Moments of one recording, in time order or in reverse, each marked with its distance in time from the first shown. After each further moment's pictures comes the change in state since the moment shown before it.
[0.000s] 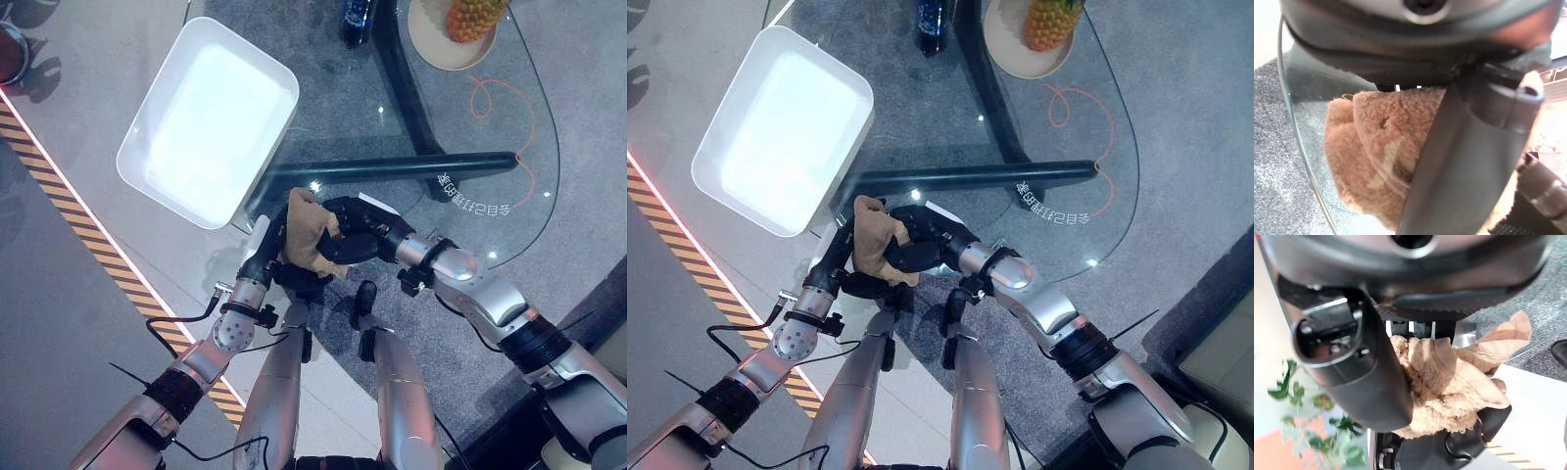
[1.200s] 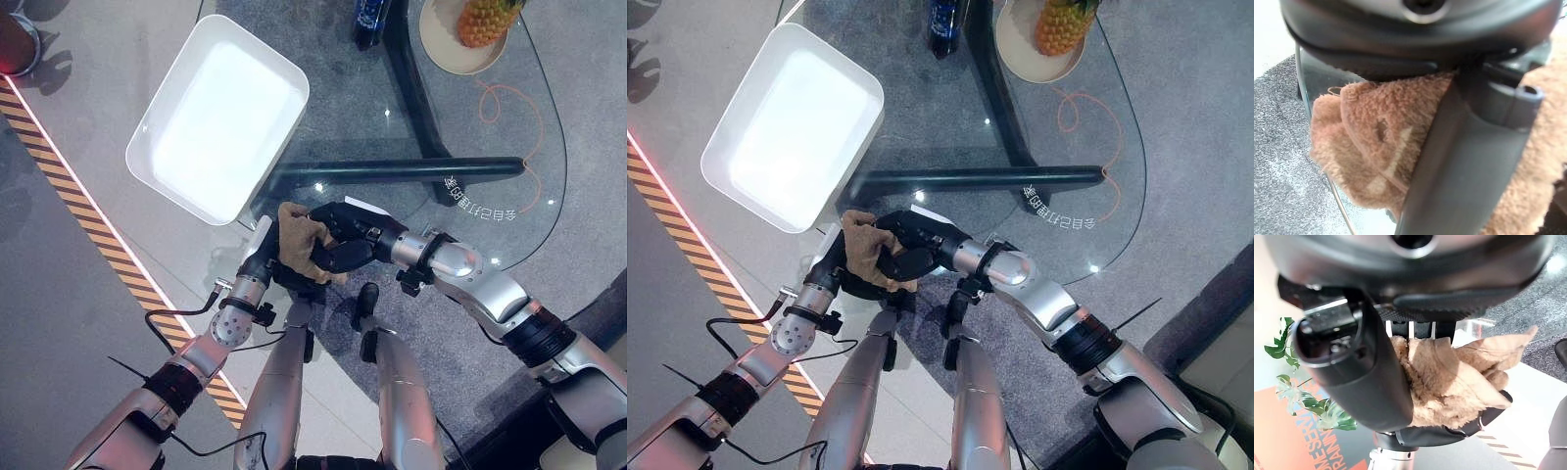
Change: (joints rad) left arm -0.034 0.008 -0.020 0.050 -0.043 0.010 -0.063; right arm -0.029 -0.019 0.037 -0.035 -0.074 0.000 0.042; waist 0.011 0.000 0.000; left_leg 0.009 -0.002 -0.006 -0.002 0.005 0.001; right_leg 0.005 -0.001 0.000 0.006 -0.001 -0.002
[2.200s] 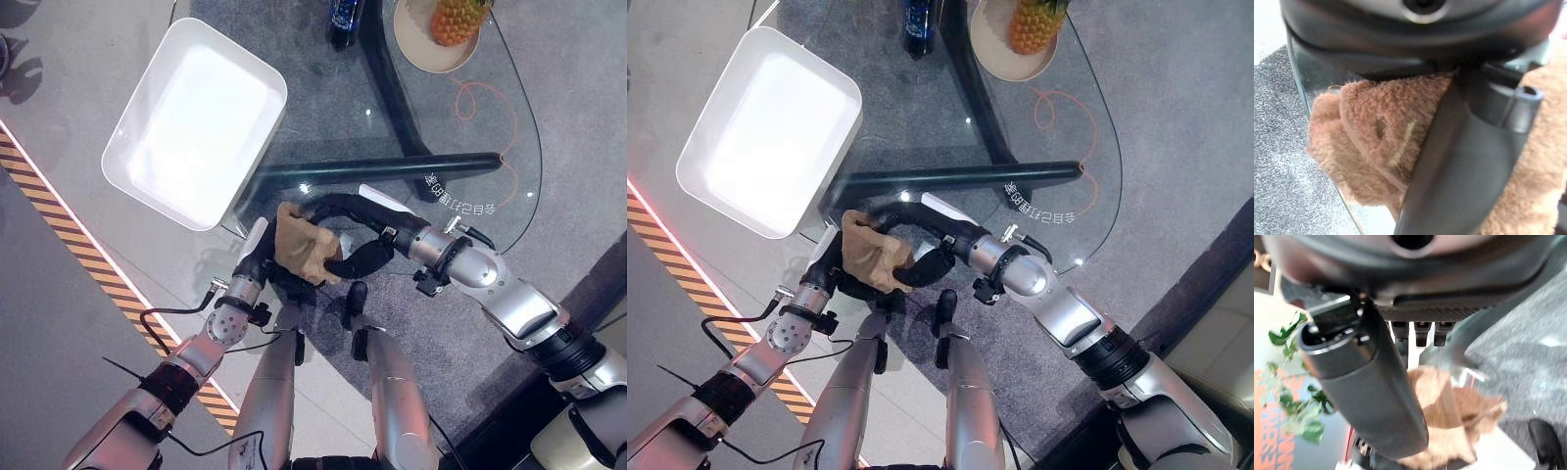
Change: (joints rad) left arm 0.009 0.009 0.034 0.001 0.001 0.031 -0.025; right arm 0.098 -0.112 -0.107 -0.151 -0.259 -0.045 -0.108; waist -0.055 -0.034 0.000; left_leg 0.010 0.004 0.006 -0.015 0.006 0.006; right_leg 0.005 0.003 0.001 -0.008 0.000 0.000
